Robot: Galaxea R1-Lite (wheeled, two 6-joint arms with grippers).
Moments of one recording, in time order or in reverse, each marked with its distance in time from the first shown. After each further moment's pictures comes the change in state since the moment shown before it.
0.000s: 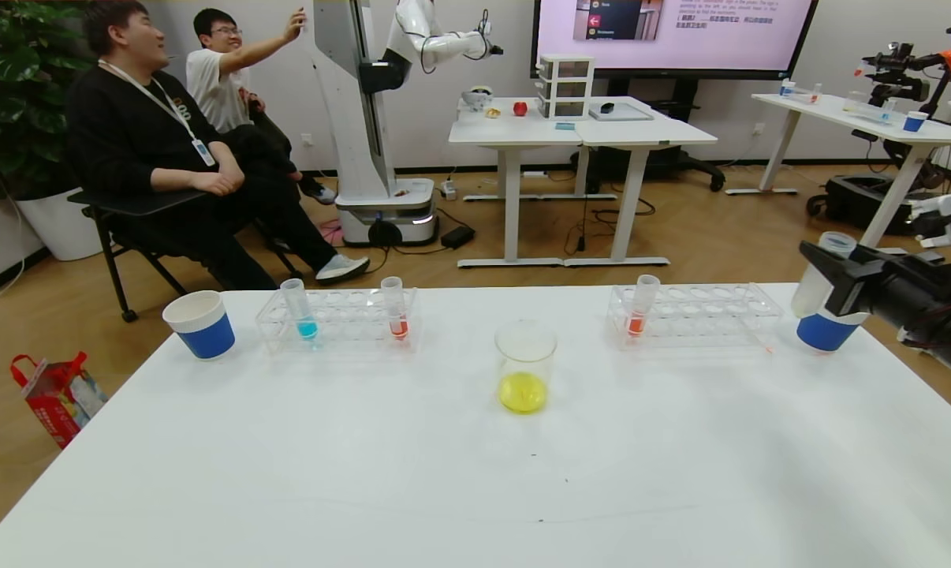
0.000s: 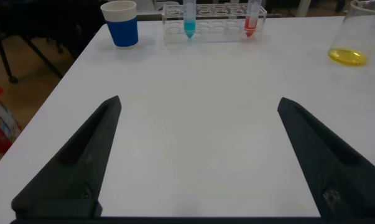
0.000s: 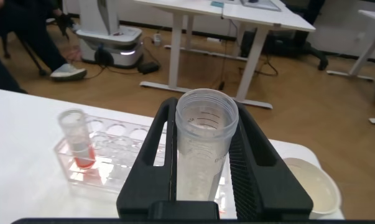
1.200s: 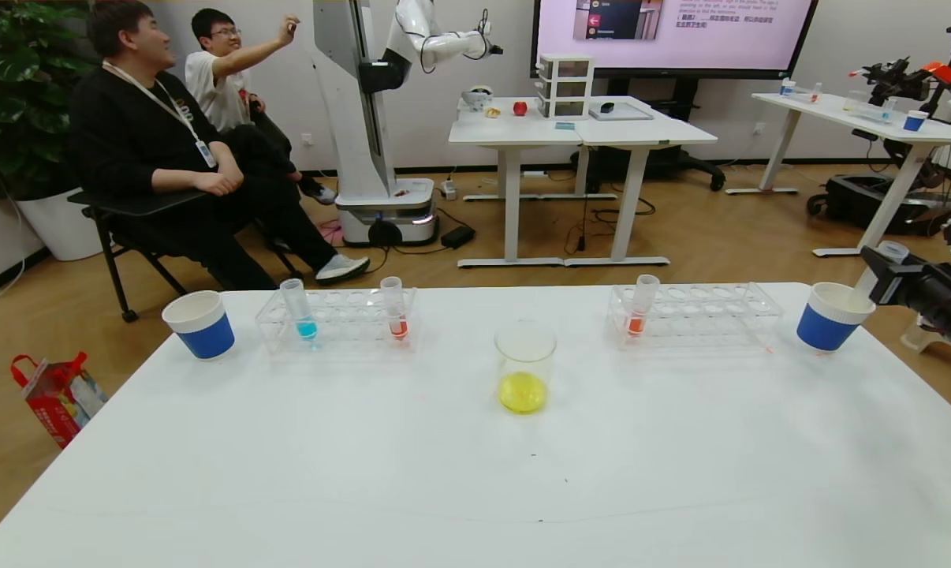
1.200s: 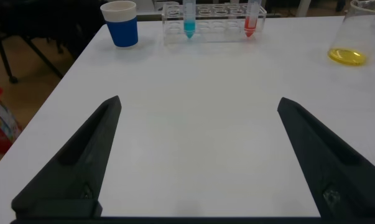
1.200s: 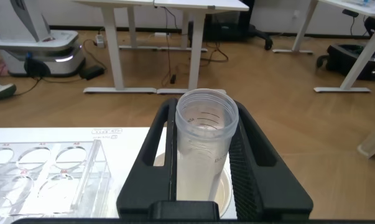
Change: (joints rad) left arm 0.000 0.000 0.000 0.000 0.000 0.000; right arm -0.239 0.364 -0.331 -0.045 0.017 0.061
